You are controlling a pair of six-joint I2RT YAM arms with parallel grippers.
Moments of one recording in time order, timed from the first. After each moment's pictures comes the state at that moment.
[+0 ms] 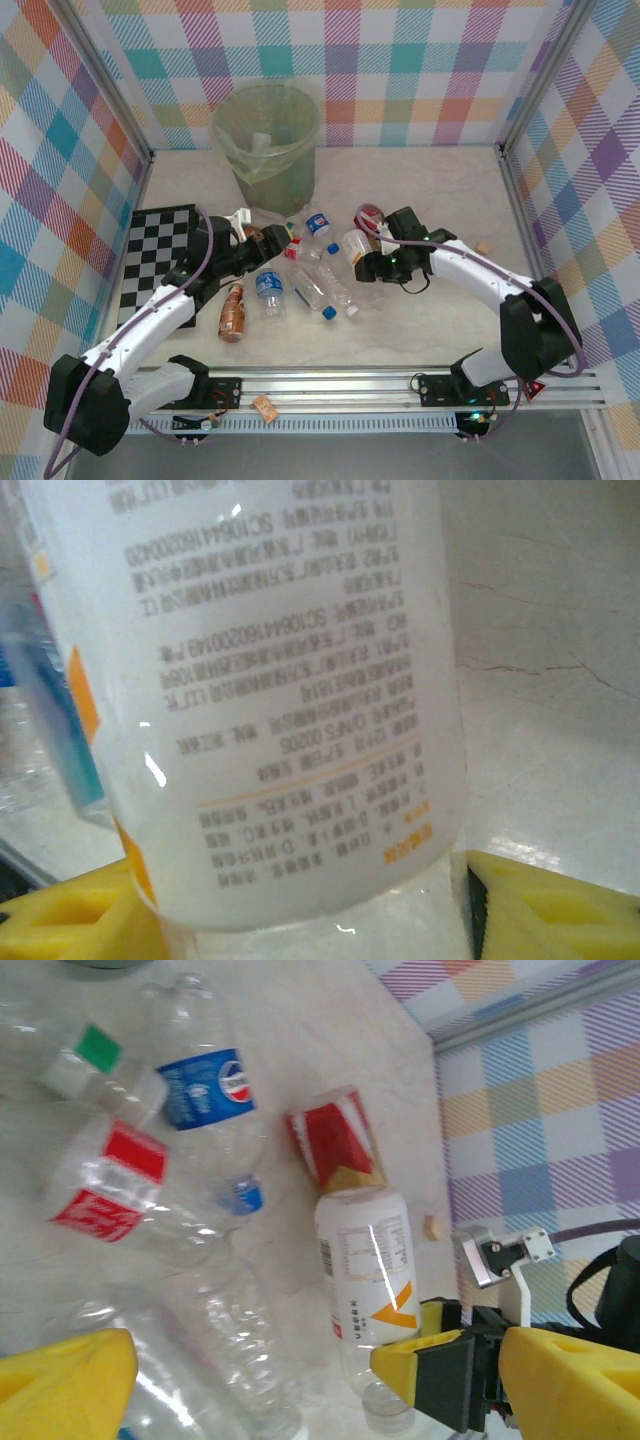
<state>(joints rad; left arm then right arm) -0.40 1.06 0.68 -0.09 0.40 -0.90 0.51 1.42 0.92 -0.63 -0.38 0.41</state>
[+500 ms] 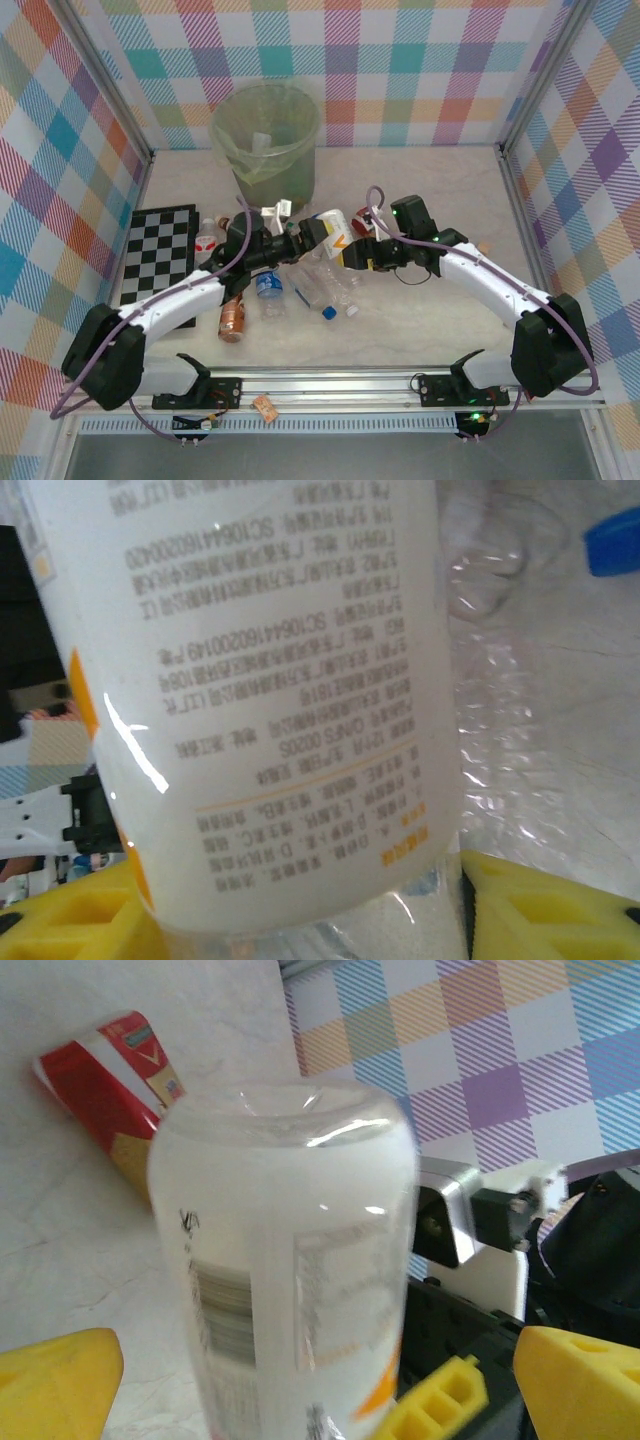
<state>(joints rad) -0.59 1.33 0.73 0.35 0.49 -1.07 0.50 1.35 0.95 -0.43 -0.74 0.47</state>
